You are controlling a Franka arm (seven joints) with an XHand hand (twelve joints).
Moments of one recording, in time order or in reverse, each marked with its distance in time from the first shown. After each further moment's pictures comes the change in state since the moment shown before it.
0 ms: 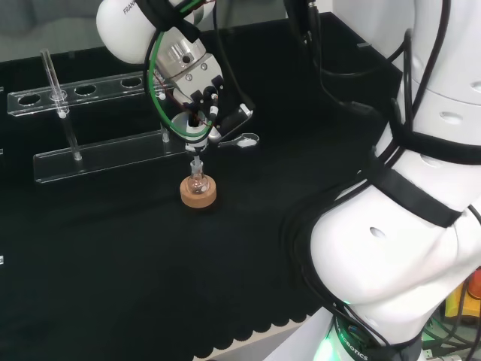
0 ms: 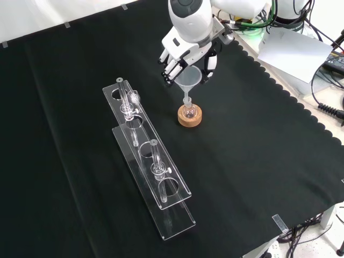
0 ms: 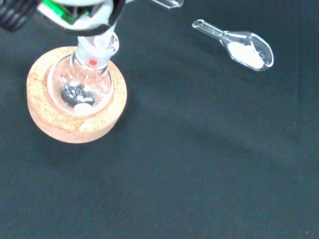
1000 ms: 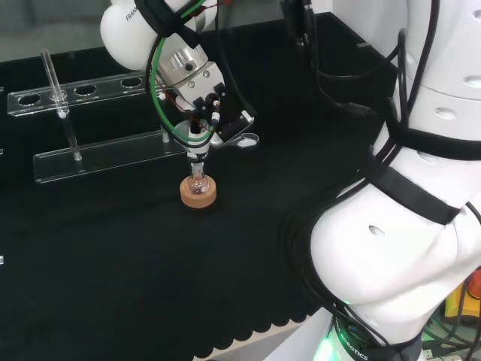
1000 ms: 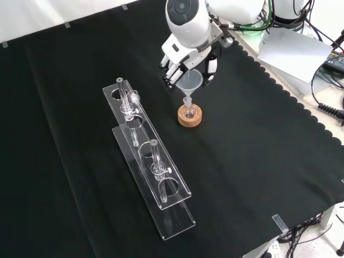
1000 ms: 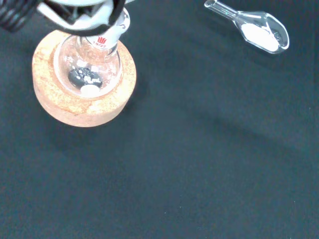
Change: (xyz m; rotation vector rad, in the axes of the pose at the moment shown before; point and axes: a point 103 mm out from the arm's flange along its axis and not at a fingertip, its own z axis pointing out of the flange) arm 0.003 0.004 0.013 0.026 0.013 -0.019
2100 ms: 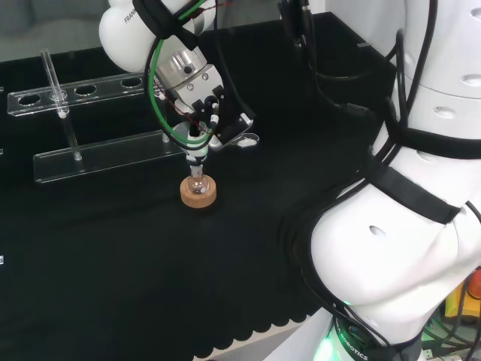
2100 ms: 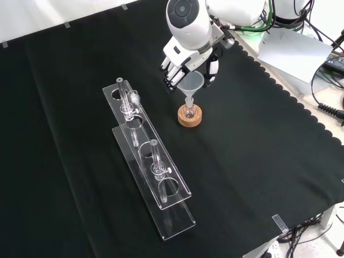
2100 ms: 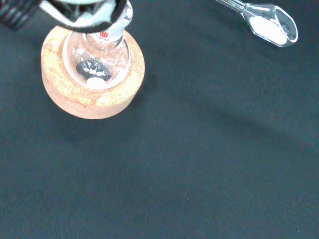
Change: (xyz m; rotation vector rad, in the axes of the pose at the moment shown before) arm 0.006 -0.002 0.003 0.015 0.001 -0.011
